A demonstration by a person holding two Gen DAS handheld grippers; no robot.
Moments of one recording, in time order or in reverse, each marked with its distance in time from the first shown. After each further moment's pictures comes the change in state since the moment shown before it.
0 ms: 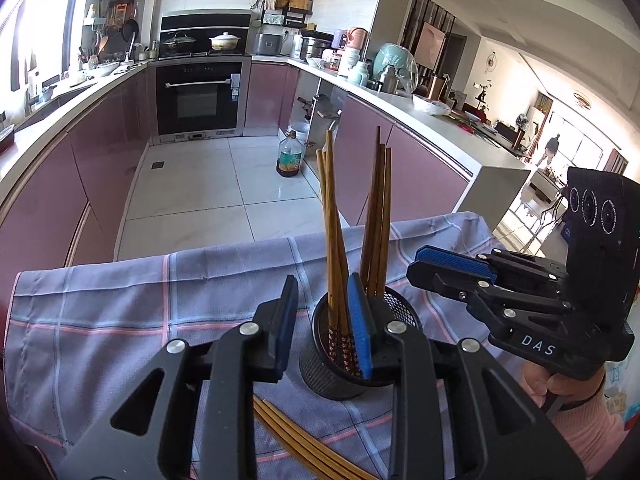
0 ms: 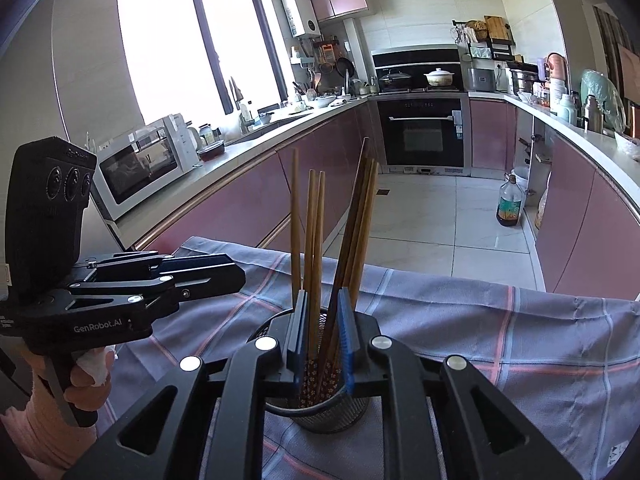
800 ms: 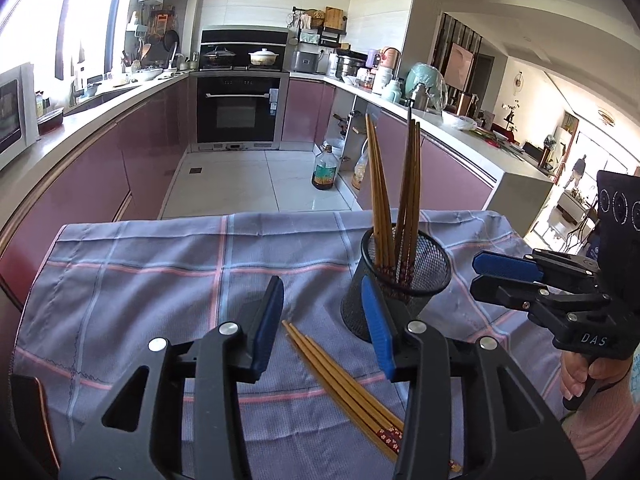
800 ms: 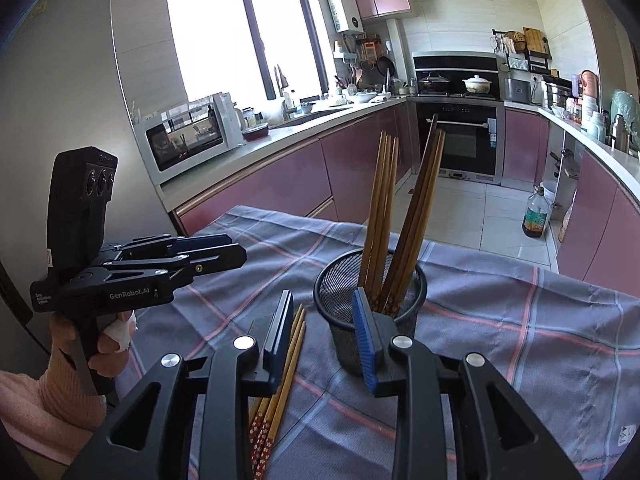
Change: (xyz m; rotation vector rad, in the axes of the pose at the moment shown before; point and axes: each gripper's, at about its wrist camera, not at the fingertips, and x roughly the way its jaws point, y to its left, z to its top) left arm -0.053 0.020 -0.084 -0.048 -0.081 0.127; right arm -0.028 0.038 -0.045 -0.108 0.037 0.100
